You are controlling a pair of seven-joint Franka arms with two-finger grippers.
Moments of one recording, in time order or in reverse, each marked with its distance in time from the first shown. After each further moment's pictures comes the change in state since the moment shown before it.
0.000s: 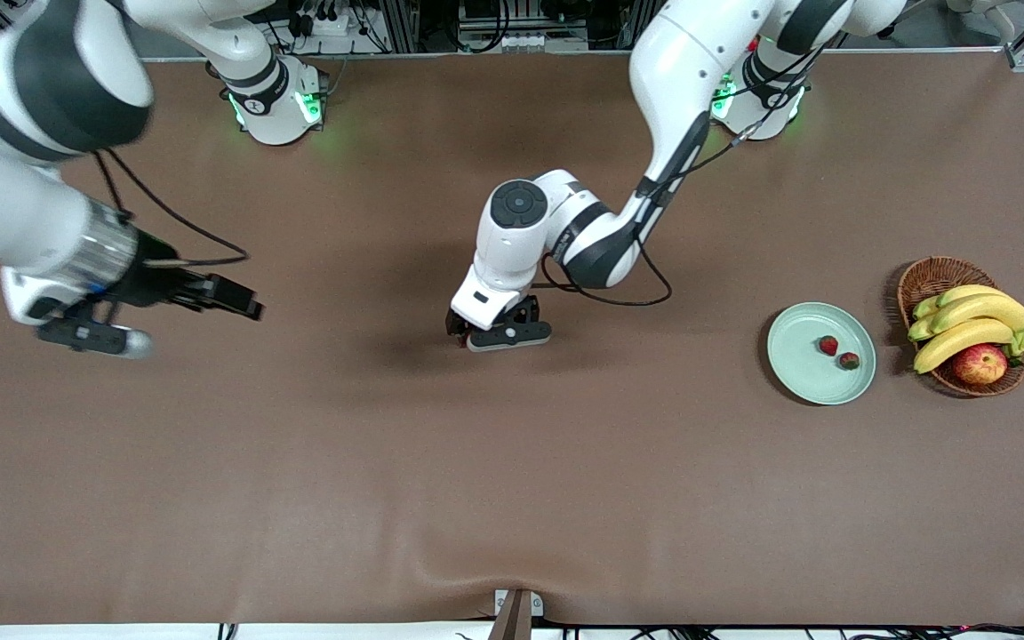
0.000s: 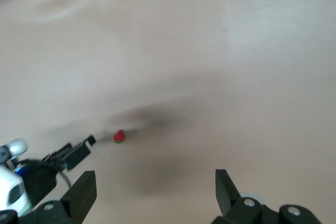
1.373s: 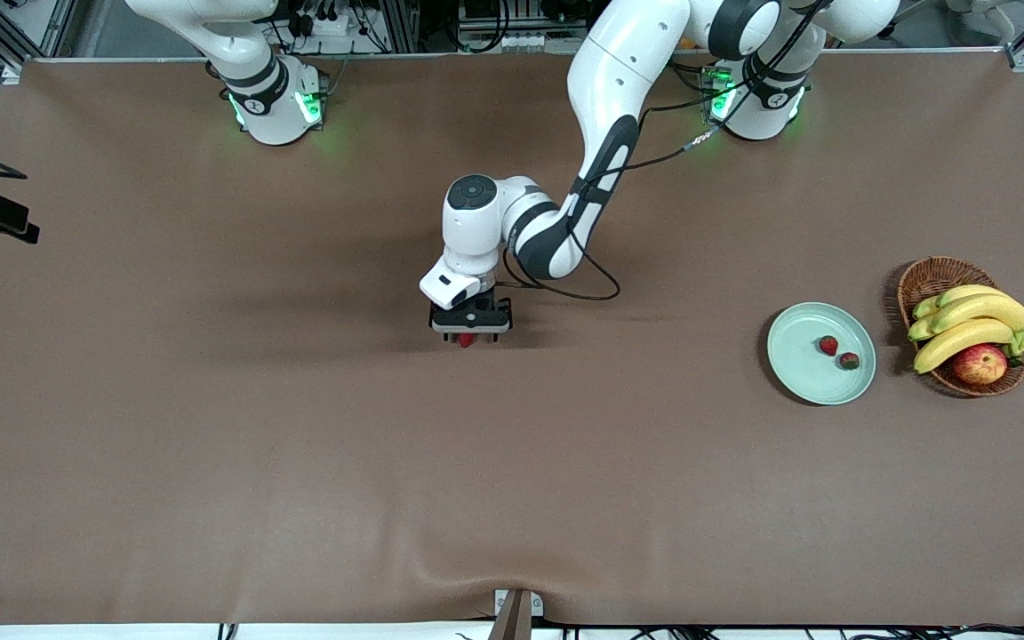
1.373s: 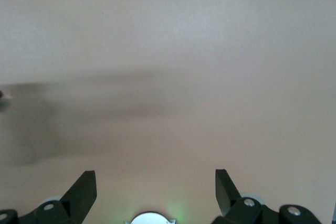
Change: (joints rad) left arm -0.234 0.158 0.202 0.045 0.000 0.108 0.000; right arm -0.238 -0.088 0.008 0.082 -0.305 -0.291 -0.412
